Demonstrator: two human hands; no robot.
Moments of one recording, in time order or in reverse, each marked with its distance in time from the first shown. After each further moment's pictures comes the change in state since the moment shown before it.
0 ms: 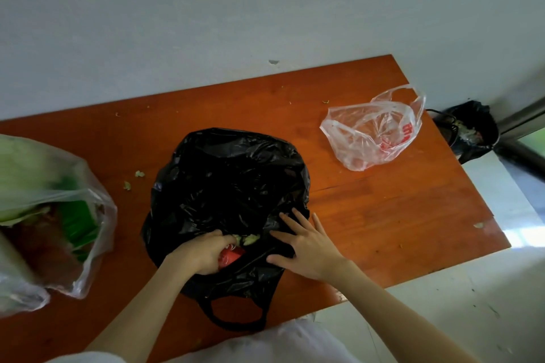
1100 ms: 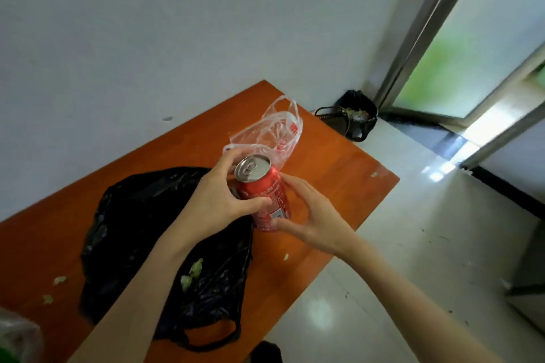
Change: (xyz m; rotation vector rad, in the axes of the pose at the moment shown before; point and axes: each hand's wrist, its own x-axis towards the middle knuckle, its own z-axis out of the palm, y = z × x) left_hand -0.079 0.166 -0.104 -0.592 0.613 0.780; right_hand -0.134 0.006 -0.071 0.665 0.788 0.171
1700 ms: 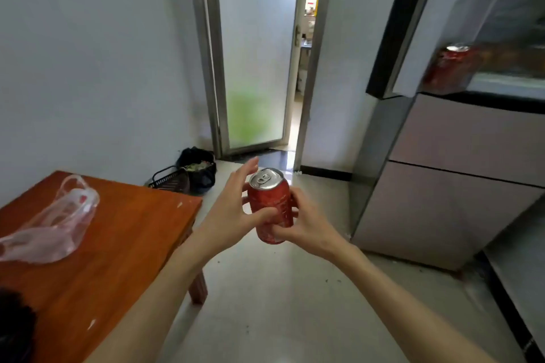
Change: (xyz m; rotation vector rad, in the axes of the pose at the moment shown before) left_hand -0.095 0.209 0.329 -0.006 -0.521 0.505; right_hand -0.355 0.047 -0.191 0.100 0.705 0.232
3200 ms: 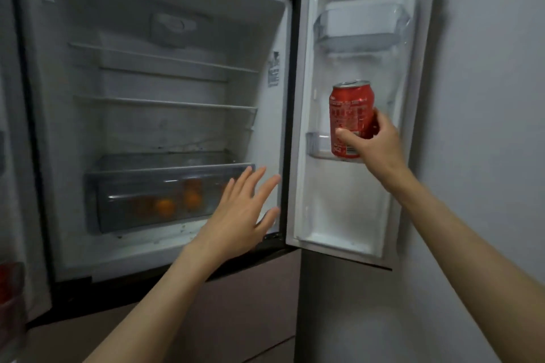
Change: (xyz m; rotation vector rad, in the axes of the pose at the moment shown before) left_hand 0.555 0.408 0.628 0.513 -0.204 0.919; right_hand -0.054 0.111 -0.932 -0.450 1.293 -0.157
